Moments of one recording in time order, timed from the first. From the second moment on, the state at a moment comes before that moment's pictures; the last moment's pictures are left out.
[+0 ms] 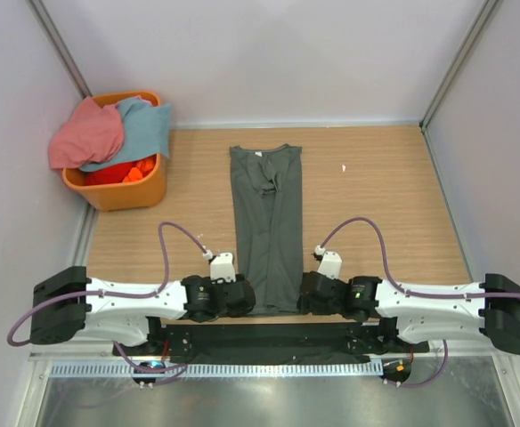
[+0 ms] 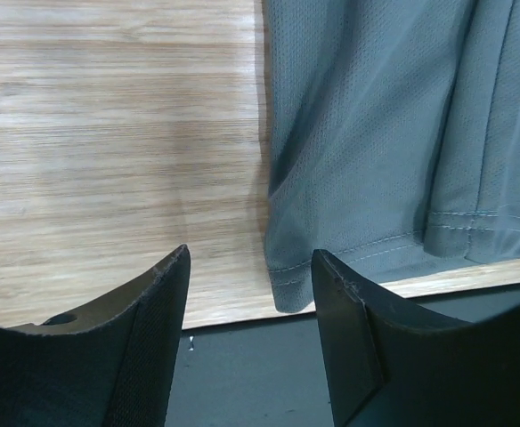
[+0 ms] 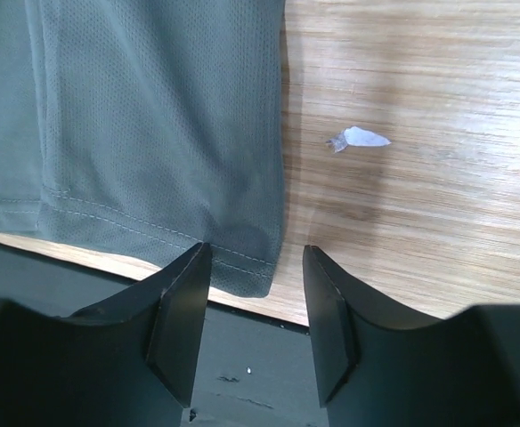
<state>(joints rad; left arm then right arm) -1.34 1.21 0.58 -0.59 -0.47 -1.31 1.24 1.04 0.44 -0.49 0.32 1.18</state>
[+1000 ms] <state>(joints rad) -1.38 1.21 0.64 -0.63 -0.47 -1.32 1.28 0.91 0.39 -0.48 0.32 1.24</state>
